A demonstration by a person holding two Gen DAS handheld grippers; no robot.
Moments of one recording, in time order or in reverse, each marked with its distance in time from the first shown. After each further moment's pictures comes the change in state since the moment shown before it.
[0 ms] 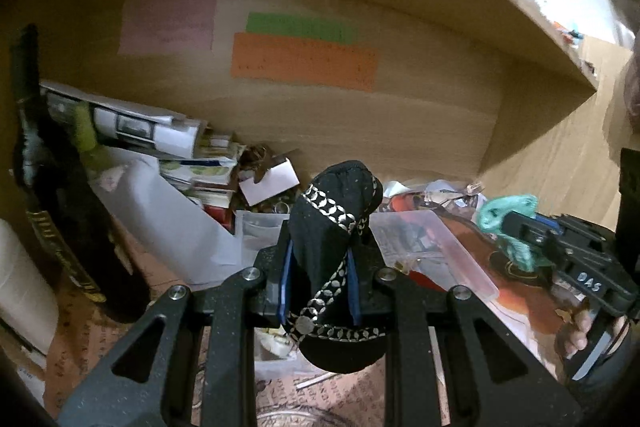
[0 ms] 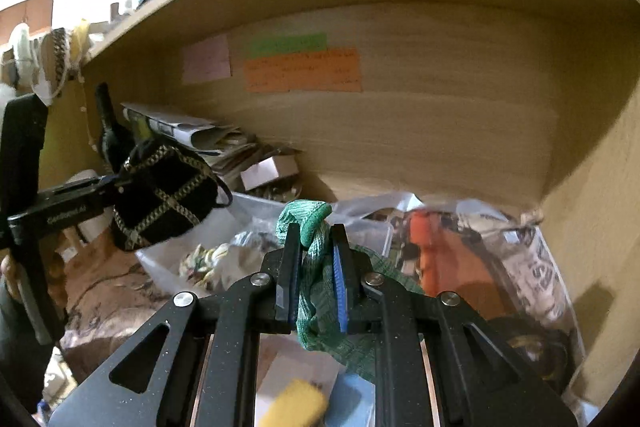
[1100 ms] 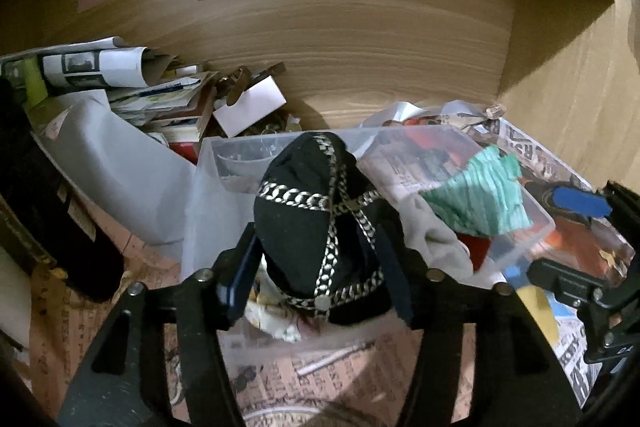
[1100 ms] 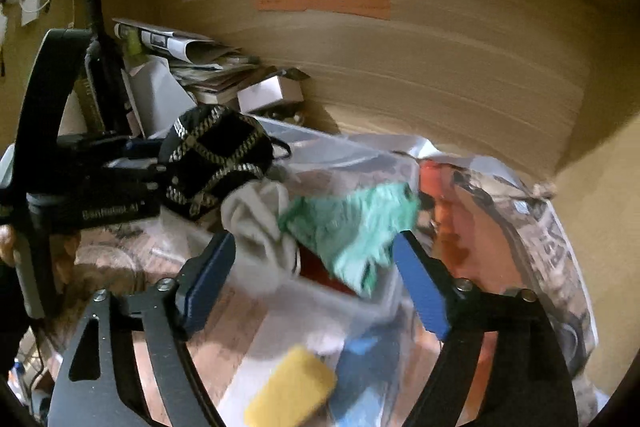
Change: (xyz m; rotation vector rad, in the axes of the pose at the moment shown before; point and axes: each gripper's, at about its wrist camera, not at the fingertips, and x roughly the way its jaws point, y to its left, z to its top) left arm 0.052 -0.018 -0.046 0.112 0.181 0.041; right arm 0.023 0.020 -0.045 -0.098 0.177 -0.054
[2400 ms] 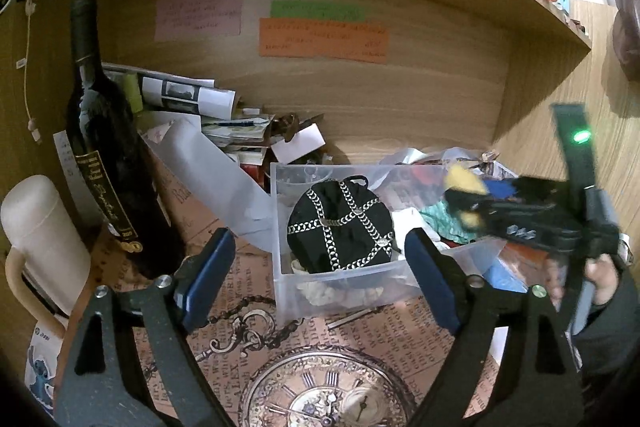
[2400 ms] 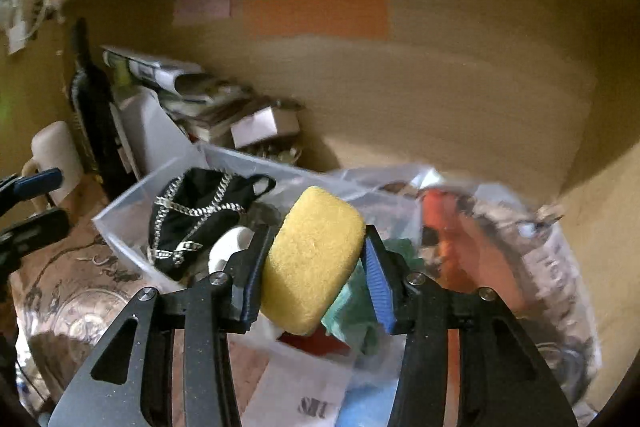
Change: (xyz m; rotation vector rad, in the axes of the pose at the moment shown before) left arm -0.093 0.021 -0.024 -0.072 -0.172 0.049; right arm 0.033 -0.012 0.036 0.046 -0.031 0.024
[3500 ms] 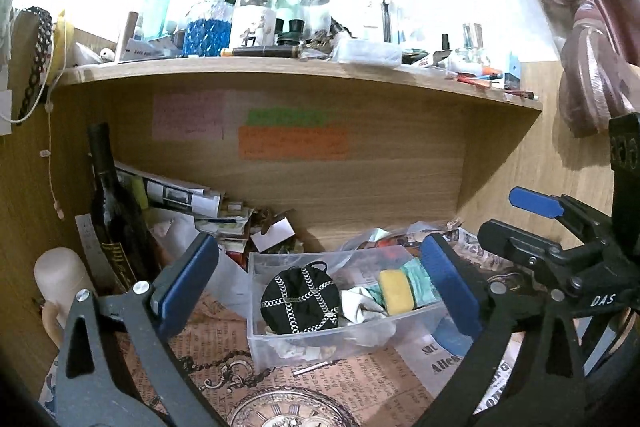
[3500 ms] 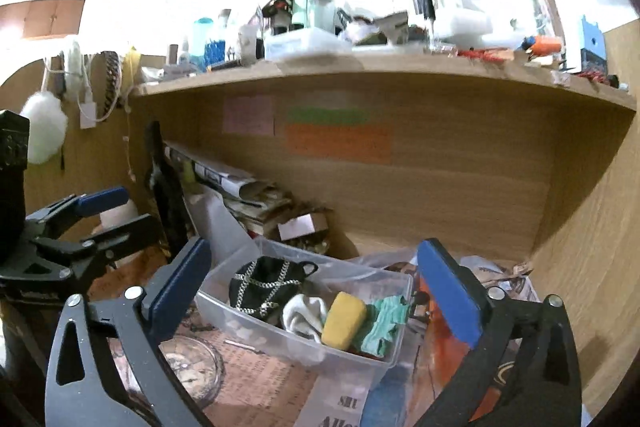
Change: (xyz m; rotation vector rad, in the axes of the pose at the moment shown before) left arm -0.084 -0.042 0.031 0.037 -0.268 -0.037; right arm -0.136 0.034 0.010 -0.014 -0.351 0.022
